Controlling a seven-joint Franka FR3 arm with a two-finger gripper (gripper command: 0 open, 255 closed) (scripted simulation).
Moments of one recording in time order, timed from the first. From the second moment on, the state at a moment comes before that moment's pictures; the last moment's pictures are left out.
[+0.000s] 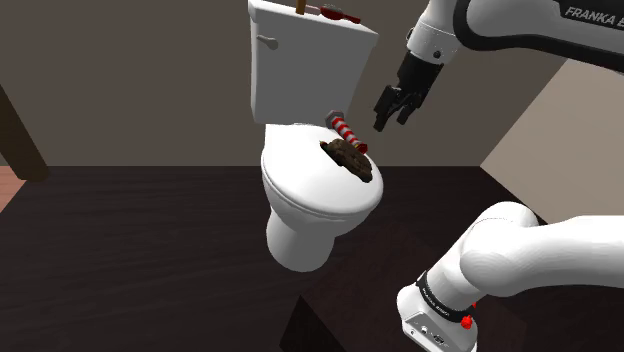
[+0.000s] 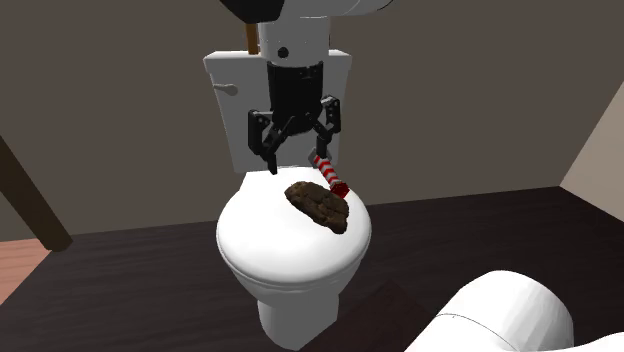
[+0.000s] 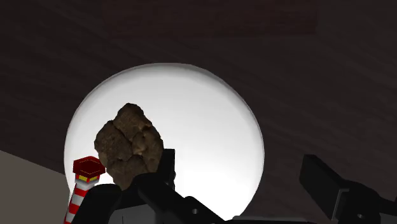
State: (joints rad) arm 0.01 -0.79 0.02 -2.39 -0.02 1.67 0.11
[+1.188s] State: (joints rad) arm -0.08 -0.29 -0.17 -2.24 -0.05 2.01 -0.01
